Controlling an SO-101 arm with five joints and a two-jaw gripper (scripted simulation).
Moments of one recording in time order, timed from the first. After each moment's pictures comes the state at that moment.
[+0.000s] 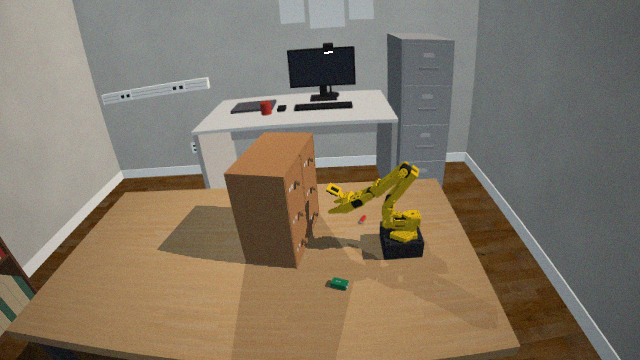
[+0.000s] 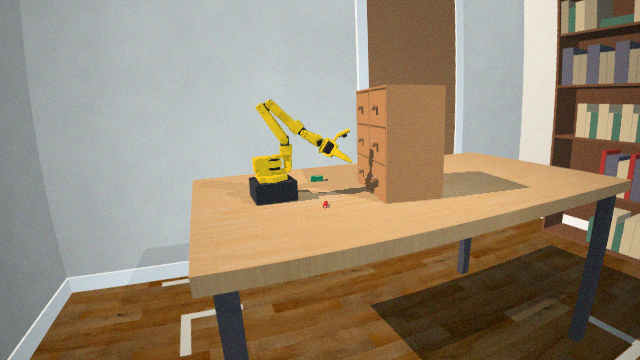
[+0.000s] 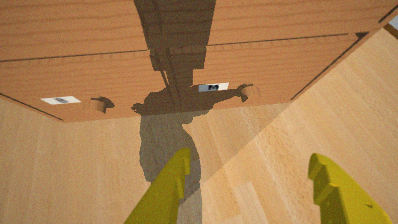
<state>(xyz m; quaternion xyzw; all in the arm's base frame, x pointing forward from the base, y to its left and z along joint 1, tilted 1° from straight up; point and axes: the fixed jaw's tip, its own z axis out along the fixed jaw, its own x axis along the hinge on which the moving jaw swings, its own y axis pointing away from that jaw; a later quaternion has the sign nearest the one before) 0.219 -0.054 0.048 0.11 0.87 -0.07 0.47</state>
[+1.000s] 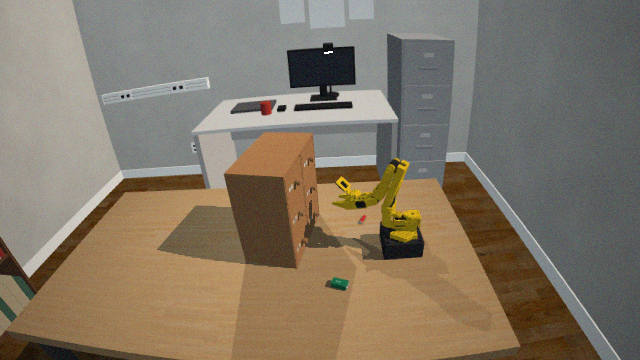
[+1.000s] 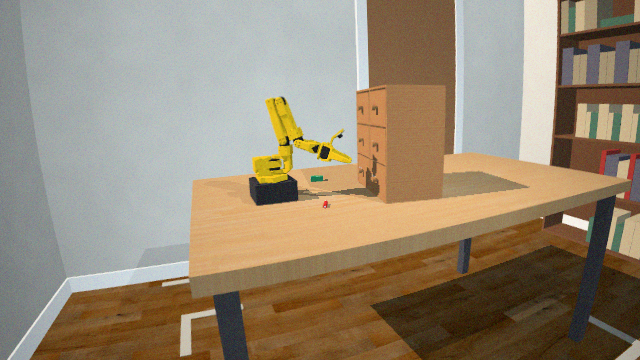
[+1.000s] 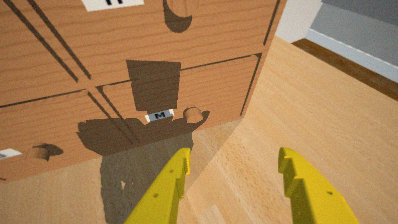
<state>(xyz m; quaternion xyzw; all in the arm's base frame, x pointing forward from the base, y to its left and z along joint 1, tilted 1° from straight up) 0.206 -0.096 0.055 0.19 0.80 -0.13 0.56</state>
